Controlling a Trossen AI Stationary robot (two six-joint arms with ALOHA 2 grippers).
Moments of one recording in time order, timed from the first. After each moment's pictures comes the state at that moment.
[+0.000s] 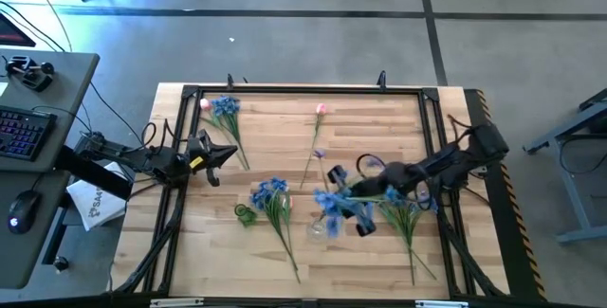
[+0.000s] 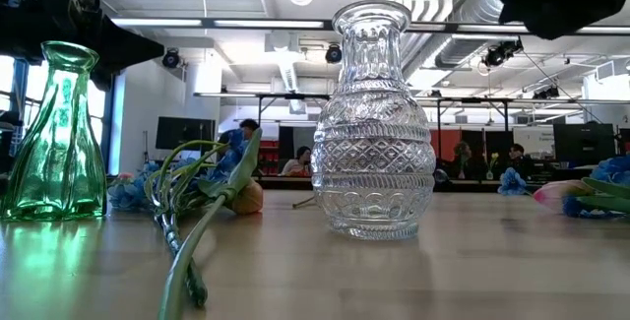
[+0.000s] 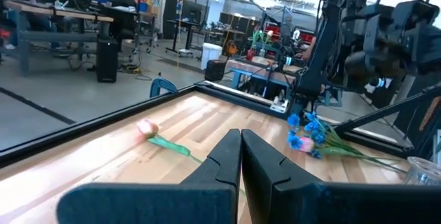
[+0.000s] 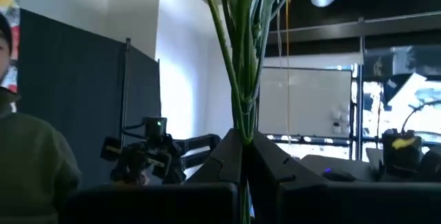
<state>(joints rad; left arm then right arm) -0.27 0.11 0.01 0.15 -0.65 -0.18 0.28 1.69 0.68 1.45 -0.24 0.03</state>
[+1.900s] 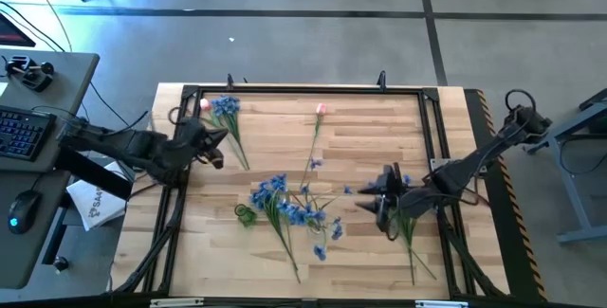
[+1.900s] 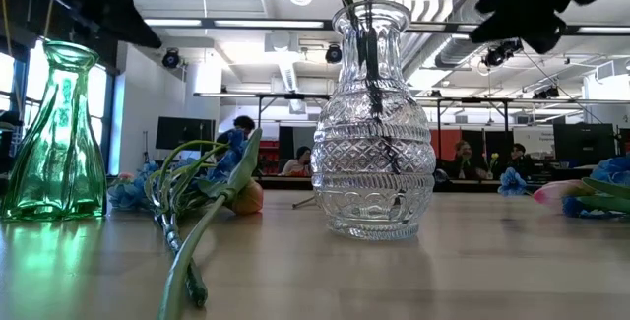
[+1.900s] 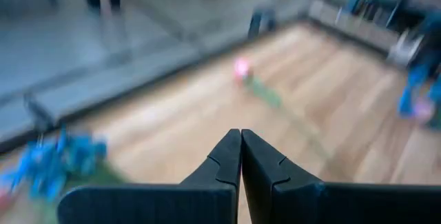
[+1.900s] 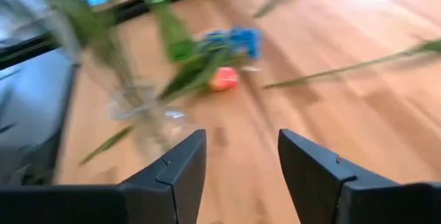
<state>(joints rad) -0.24 0.64 0.65 -0.75 -0.85 -0.70 0.58 1.12 0.67 -0.20 0.61 0.71</state>
